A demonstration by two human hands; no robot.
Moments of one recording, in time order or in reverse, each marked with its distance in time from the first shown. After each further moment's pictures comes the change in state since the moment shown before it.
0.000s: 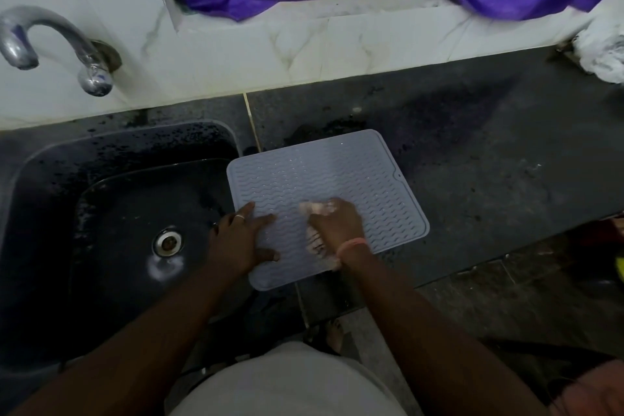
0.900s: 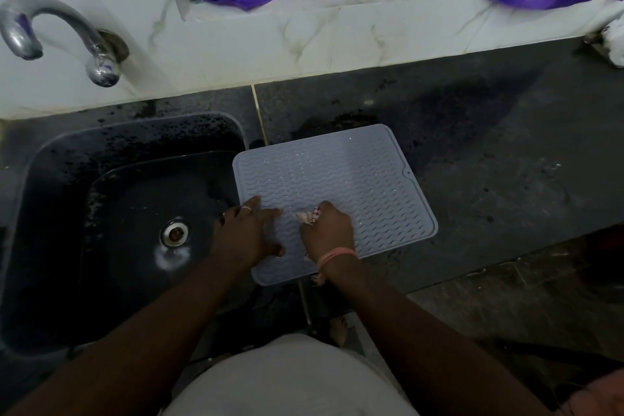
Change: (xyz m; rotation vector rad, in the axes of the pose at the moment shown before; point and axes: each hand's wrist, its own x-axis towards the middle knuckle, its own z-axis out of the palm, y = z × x) left_hand 0.004 0.007 -0.004 0.055 0.009 -0.062; right_hand -0.011 0.004 0.031 -0.219 0.051 -0.122
